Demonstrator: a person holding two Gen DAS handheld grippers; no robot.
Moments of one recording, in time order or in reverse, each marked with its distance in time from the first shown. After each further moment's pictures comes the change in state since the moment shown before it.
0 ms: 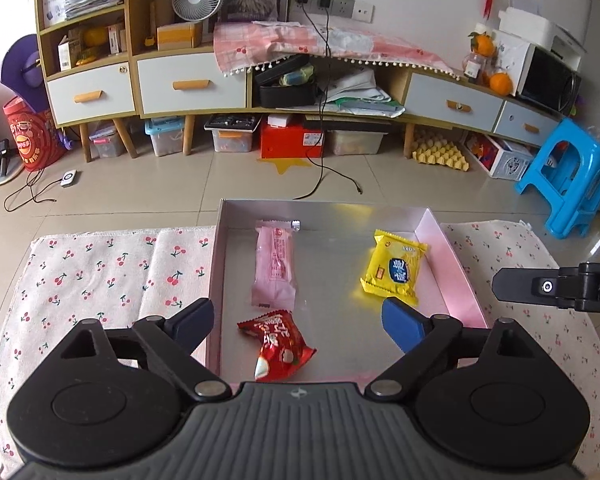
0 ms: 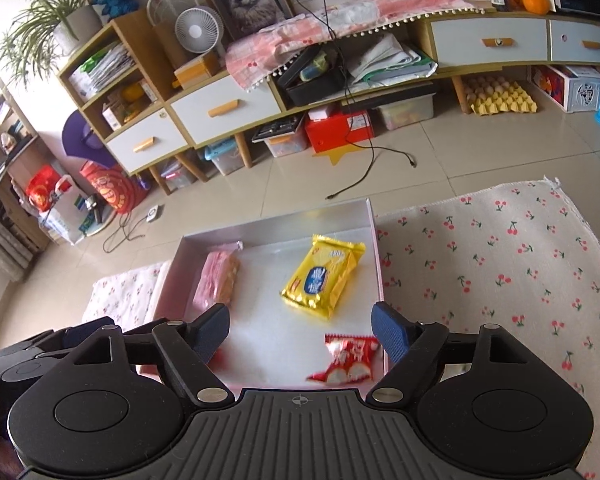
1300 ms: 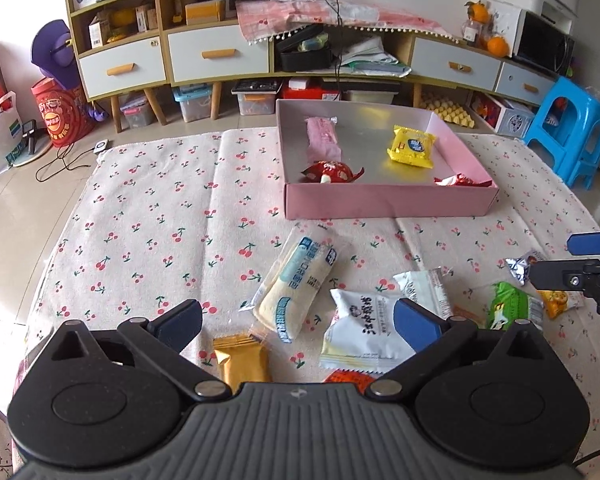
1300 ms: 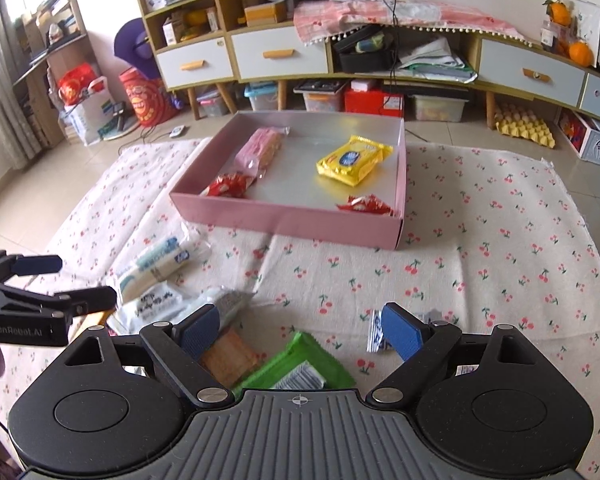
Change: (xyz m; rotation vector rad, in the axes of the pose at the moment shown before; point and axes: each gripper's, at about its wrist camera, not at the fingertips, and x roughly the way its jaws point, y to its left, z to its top) left arm -0.057 0.033 -0.110 0.025 0.043 0.056; right arm -0.047 0.027 -0.128 -0.305 0.056 -0.050
